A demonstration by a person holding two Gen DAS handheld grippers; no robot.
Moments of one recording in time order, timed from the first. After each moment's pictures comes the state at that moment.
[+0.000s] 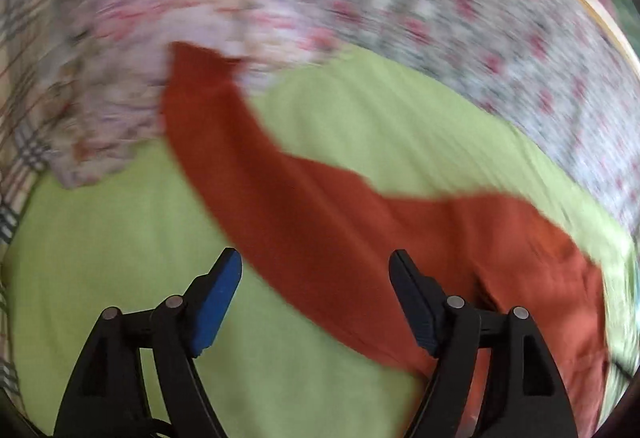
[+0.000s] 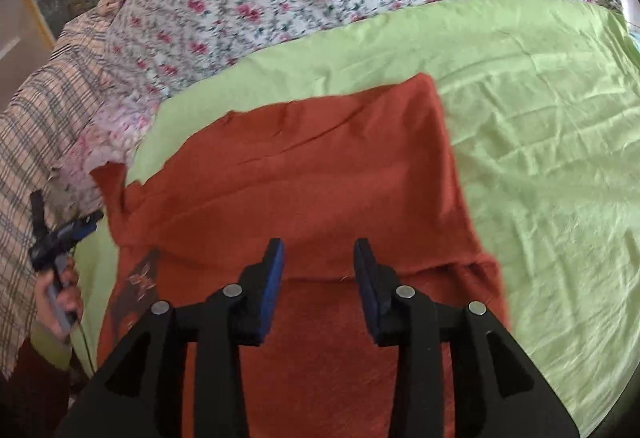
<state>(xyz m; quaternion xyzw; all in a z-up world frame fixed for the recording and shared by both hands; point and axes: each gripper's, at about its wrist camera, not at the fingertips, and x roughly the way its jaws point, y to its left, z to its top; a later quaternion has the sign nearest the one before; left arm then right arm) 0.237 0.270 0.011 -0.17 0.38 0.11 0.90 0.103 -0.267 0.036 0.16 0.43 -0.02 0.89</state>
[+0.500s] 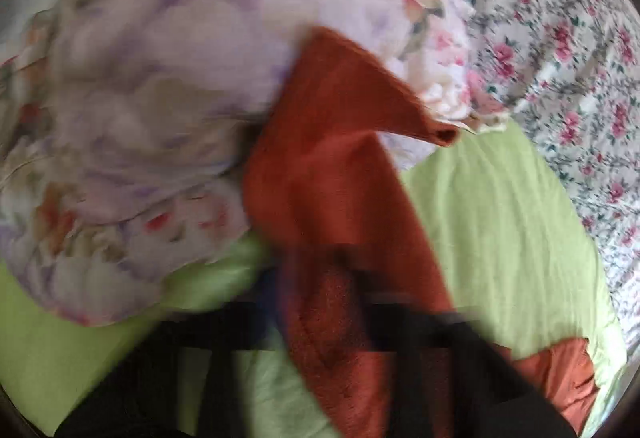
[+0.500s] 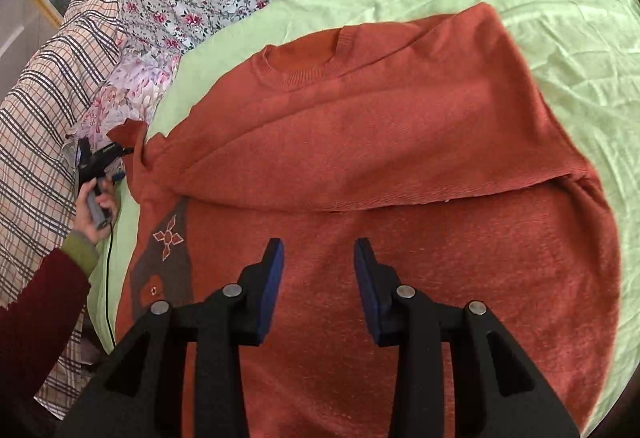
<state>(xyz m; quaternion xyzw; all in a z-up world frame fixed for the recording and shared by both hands) 0.349 0.410 -0.029 -0.26 0.39 0.17 0.87 0.114 -0.223 0.004 0.18 0.48 0.02 0.86</state>
